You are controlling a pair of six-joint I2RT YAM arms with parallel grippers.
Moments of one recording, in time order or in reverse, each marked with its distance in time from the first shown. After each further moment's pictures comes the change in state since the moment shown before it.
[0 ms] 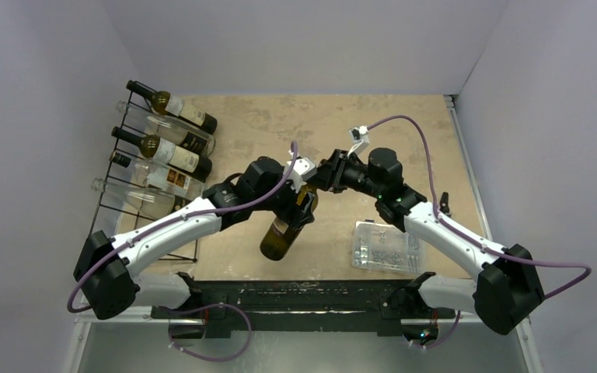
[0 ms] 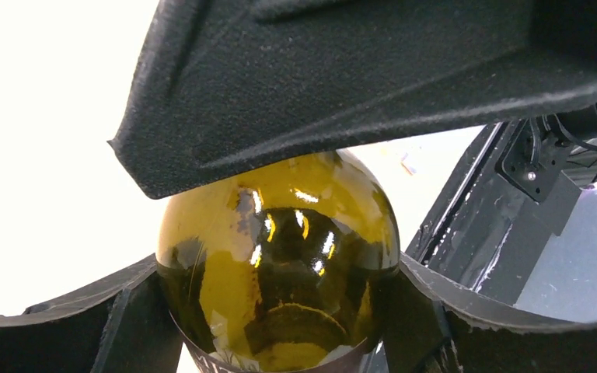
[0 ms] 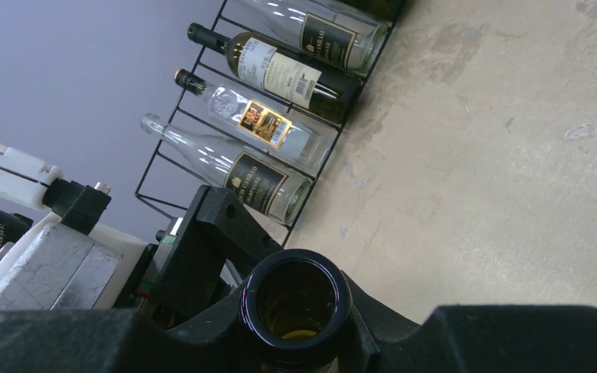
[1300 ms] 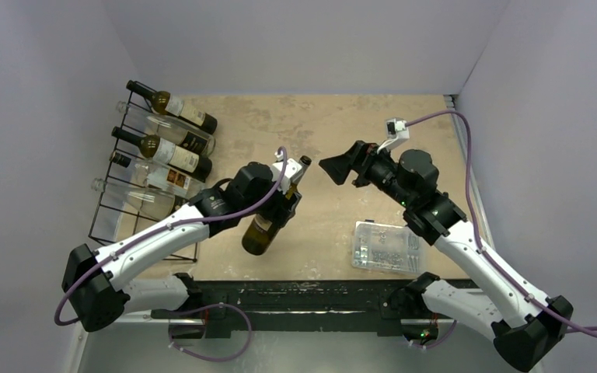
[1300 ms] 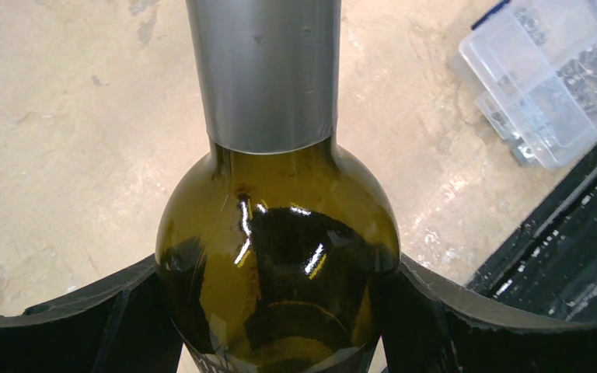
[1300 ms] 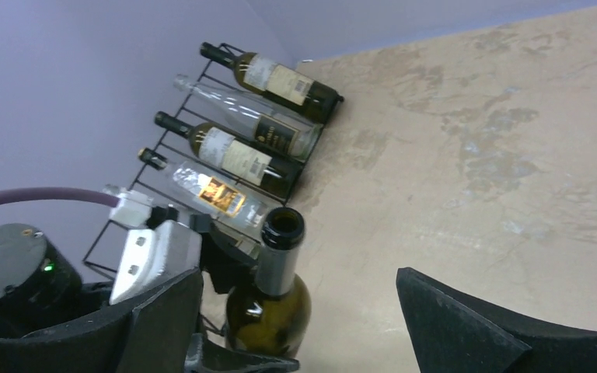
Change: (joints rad) left arm 0.002 -0.106 -0.037 -0.104 -0.231 0.071; right arm 0.005 -0.270 0.122 -0.311 0.285 -0.151
